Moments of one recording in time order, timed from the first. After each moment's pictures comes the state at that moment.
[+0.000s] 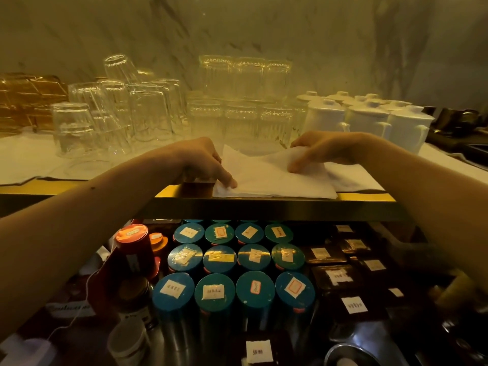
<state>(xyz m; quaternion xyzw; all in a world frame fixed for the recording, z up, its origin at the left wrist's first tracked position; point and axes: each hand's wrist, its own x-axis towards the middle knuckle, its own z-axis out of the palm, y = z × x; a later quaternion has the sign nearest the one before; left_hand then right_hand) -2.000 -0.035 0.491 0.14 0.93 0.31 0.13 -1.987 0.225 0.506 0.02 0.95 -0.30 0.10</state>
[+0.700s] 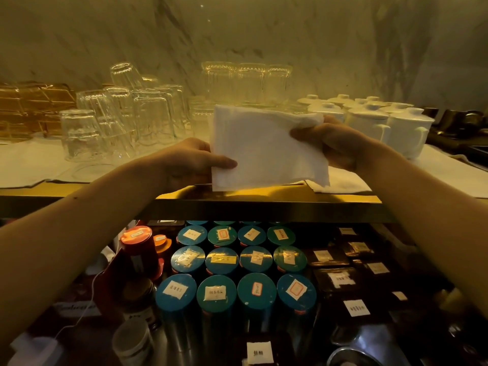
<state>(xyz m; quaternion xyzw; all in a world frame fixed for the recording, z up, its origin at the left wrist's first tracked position) -1.988 -0.047 0.489 0.14 0.78 0.58 0.16 -1.968 0.228 0.505 -0.14 0.75 -0.65 0.00</state>
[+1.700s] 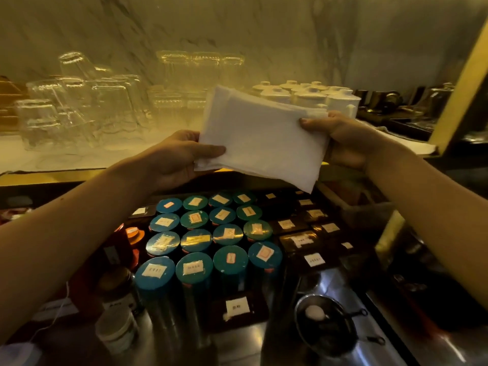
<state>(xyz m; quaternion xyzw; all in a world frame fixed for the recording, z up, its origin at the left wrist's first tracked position) -1.929 -0.026 0.475 0.24 0.62 0.70 0.25 -1.836 0.243 0.501 0.01 0.72 -0.69 -0.07</state>
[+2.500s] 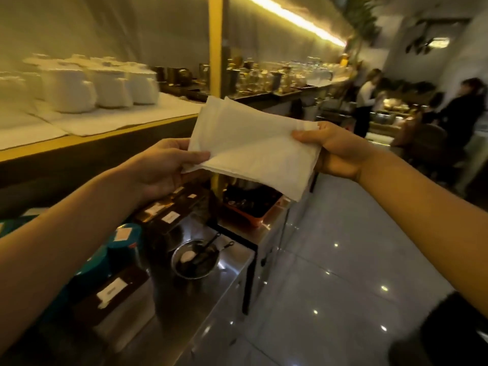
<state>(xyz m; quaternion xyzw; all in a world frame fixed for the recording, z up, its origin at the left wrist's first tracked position) -1.753 0.074 0.449 0.42 0.51 0.56 0.51 -1.492 0.208 0.478 0.31 0.66 -0.62 -0.28</state>
